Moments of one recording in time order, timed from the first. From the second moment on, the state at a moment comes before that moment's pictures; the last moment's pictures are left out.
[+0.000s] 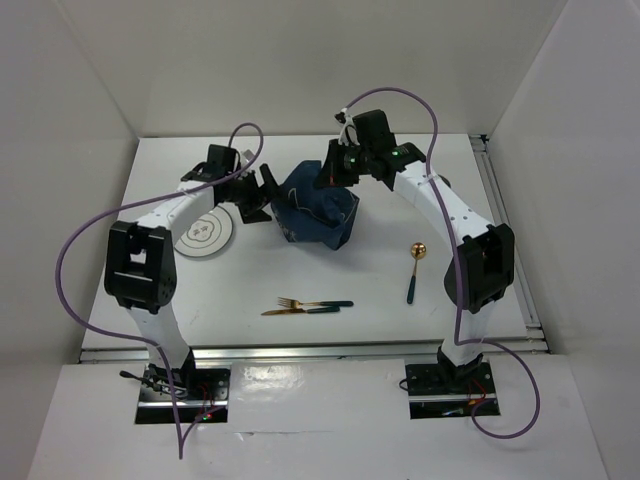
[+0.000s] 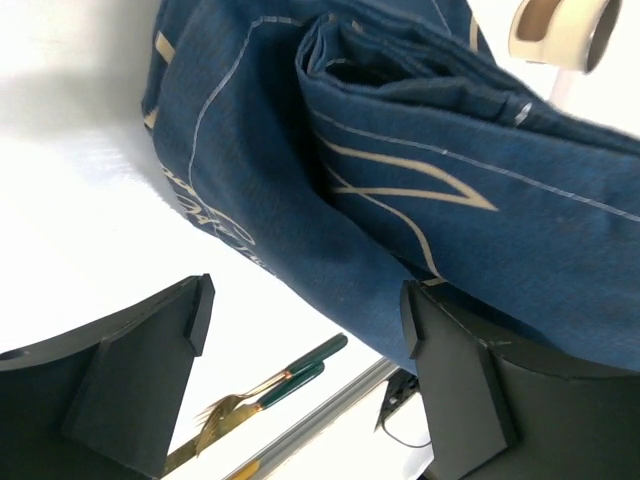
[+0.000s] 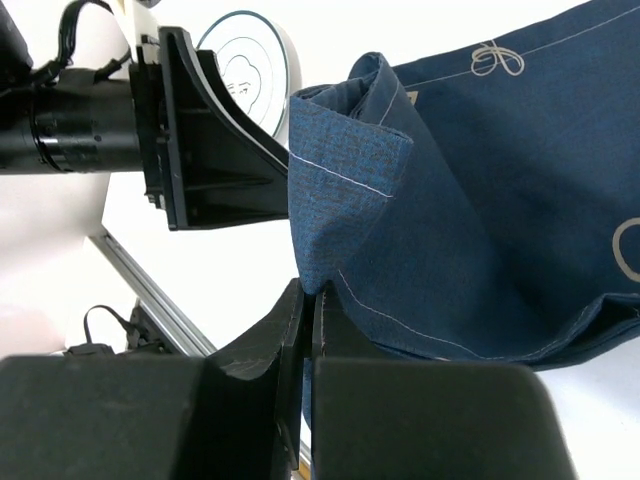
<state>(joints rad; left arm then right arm) -0.17 1.83 1.40 -0.46 0.57 -0.67 0.46 1.84 1.76 -0.57 -0.42 0.44</state>
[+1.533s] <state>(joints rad) -0.12 1.73 1.29 -0.58 0.46 -0.64 0.36 1.34 0.86 -0.34 -0.11 0.74</state>
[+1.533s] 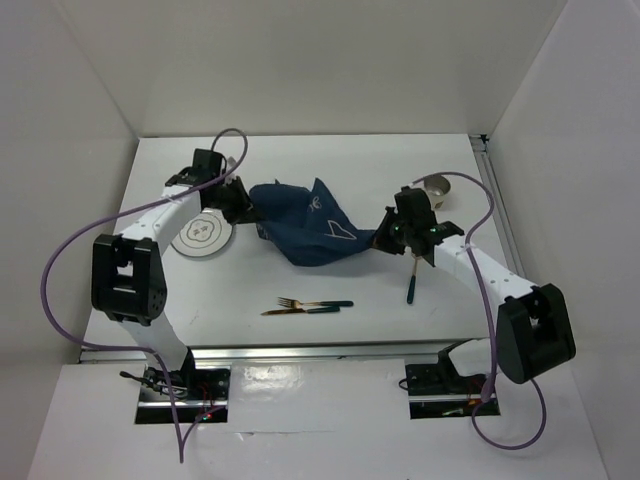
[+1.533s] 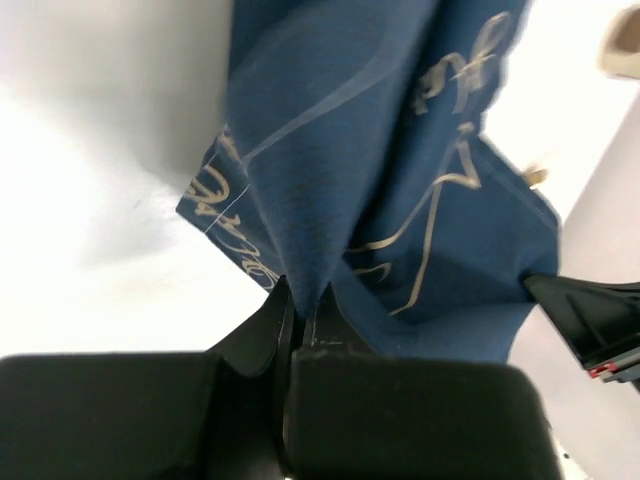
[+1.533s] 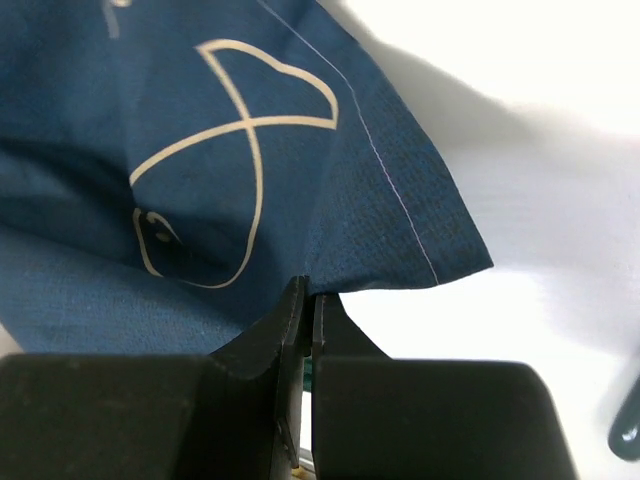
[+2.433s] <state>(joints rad) -0.07 1.72 1.53 -0.85 0.38 -0.47 0.38 1.15 0.71 -0.31 0.06 0.77</state>
